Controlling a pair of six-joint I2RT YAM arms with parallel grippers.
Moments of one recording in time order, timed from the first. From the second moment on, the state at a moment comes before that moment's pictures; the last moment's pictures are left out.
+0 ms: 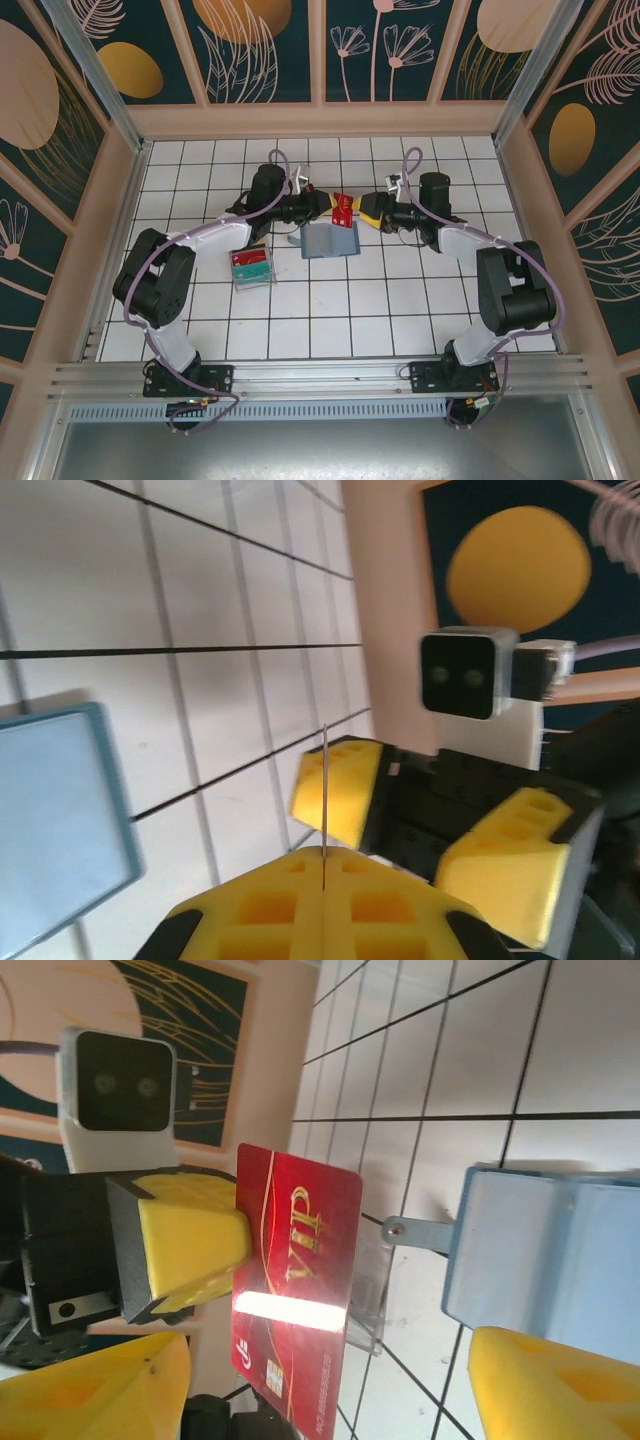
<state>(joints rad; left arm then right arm) -0.53 1.77 1.12 0.20 0.63 -0.99 0.21 1.61 0.83 0.27 -1.01 0.78</state>
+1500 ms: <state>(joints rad) -0.53 1.23 0.80 -0.62 -0.09 0.73 0.34 1.11 0.62 0.29 -0.54 0.38</state>
